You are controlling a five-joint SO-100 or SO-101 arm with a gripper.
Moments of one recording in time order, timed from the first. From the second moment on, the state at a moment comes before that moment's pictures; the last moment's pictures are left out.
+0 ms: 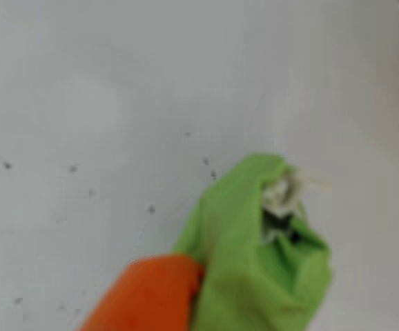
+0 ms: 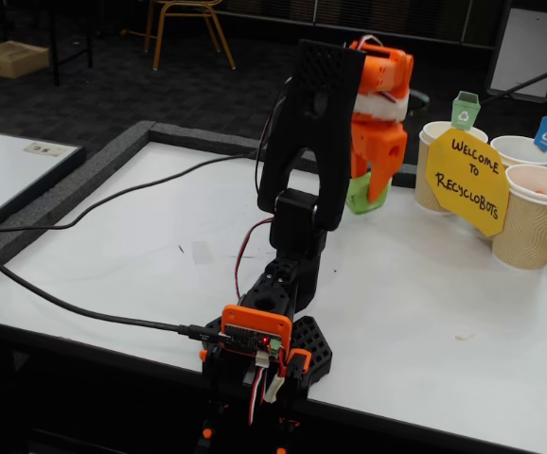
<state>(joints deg) 9.4 77.3 84.4 77.5 -56.3</state>
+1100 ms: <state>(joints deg) 18.0 152.6 95.8 98.3 -56.3</state>
